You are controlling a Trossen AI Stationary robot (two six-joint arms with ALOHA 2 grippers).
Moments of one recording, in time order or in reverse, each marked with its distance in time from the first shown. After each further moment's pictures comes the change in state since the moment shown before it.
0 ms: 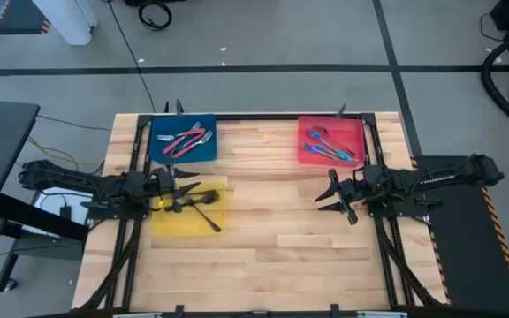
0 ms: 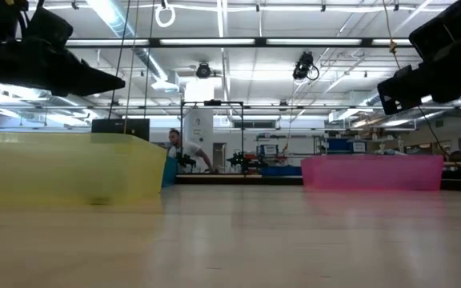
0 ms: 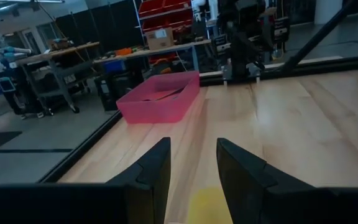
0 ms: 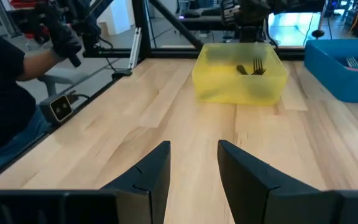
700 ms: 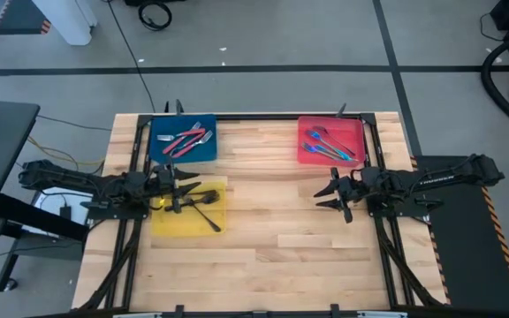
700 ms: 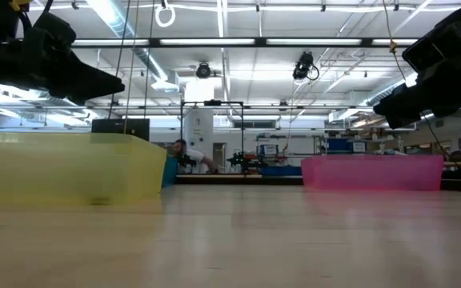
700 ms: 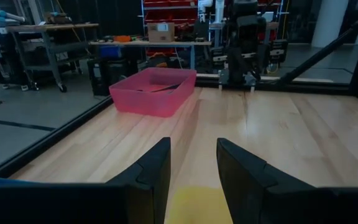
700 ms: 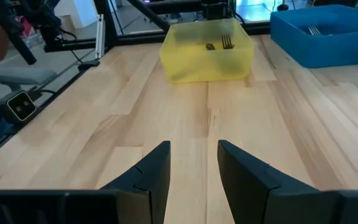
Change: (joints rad) left arm 0.000 0.000 0.000 -0.014 -0.001 -0.183; right arm -0.001 0.003 -0.036 -0.011 0.128 0.072
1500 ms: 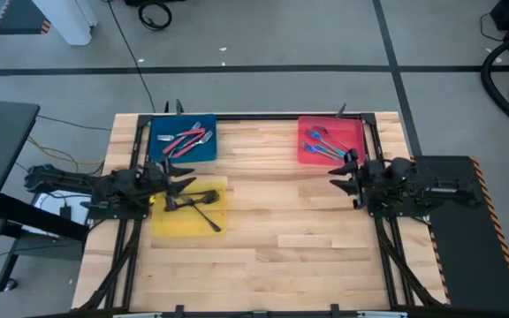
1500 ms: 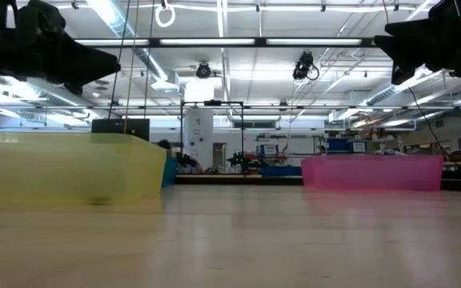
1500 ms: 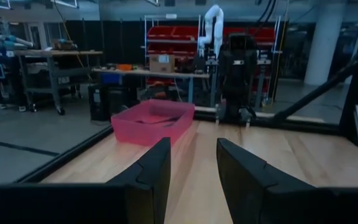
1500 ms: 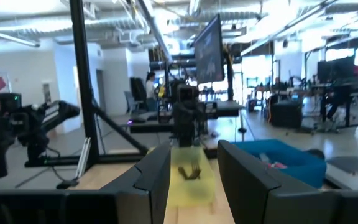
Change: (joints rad) left arm 0.003 -0.151 0.000 -0.007 -0.001 0.000; right arm -0.129 -0.459 0.000 0.022 0.000 -0.001
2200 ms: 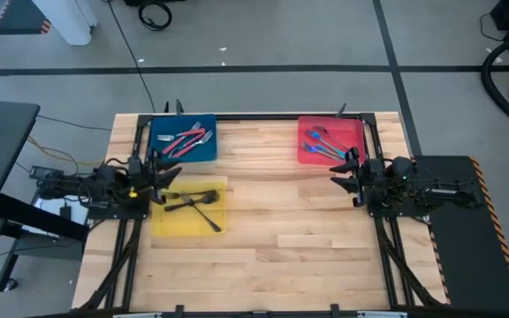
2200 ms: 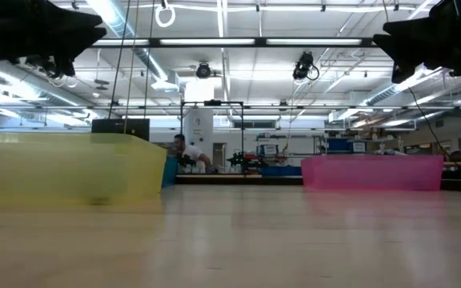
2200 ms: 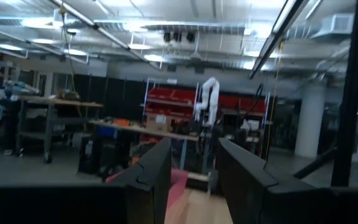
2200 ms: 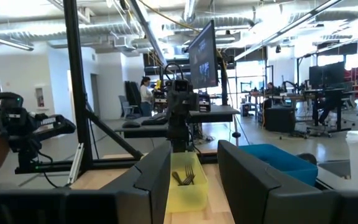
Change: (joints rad) left arm 0.007 -0.256 -0.002 0.051 -0.001 0.000; right arm -0.032 -0.018 0.000 0.015 0.000 0.000
